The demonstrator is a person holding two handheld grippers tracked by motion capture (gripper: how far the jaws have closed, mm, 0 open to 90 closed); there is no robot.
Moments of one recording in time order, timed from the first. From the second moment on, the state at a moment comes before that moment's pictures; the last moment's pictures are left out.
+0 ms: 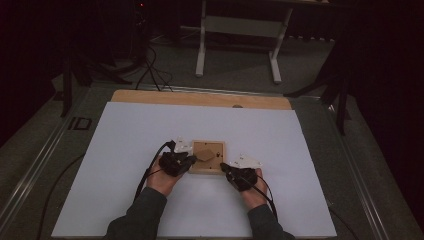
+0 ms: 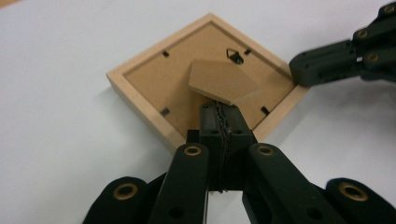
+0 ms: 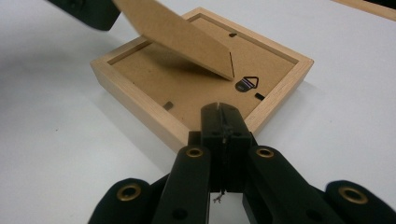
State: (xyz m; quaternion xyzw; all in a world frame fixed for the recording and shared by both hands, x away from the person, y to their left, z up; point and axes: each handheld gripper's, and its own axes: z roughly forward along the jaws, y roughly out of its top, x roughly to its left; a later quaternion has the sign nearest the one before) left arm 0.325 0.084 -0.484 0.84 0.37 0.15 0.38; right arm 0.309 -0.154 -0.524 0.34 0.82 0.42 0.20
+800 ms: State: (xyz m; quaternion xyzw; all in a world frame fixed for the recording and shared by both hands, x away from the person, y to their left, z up) left arm 0.334 0.090 -0.487 0.83 0.39 0.13 0.38; right arm 0.309 -0.154 -0.524 0.34 0.82 0.42 0.20
